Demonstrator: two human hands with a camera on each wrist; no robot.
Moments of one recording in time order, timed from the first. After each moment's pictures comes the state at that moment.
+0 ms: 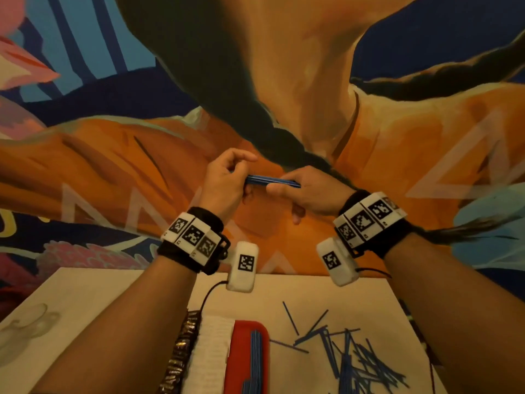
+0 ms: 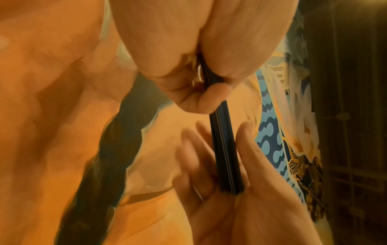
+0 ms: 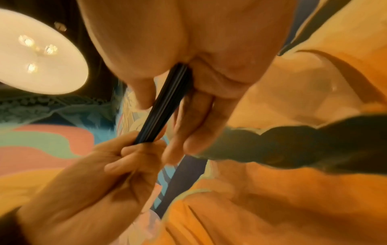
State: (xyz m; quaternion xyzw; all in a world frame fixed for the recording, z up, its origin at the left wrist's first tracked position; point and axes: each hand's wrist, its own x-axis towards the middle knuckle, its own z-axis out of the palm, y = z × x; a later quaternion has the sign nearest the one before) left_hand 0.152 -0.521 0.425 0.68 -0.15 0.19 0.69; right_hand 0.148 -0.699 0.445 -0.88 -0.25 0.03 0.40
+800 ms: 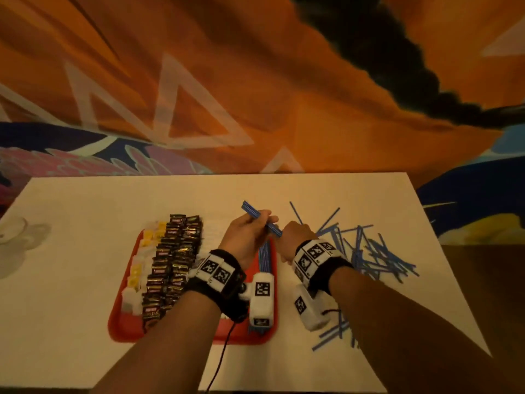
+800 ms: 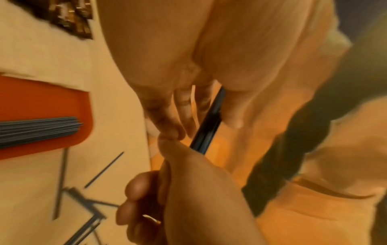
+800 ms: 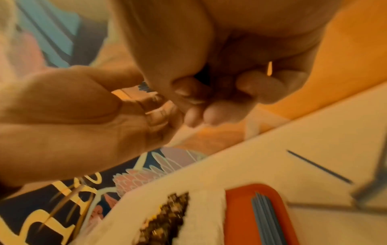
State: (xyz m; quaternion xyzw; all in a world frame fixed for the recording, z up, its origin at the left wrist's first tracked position) left_hand 0.126 -0.521 0.116 0.54 0.20 -0.18 0.80; right_hand 0.138 -0.641 0.112 -0.92 0.08 0.29 0.25
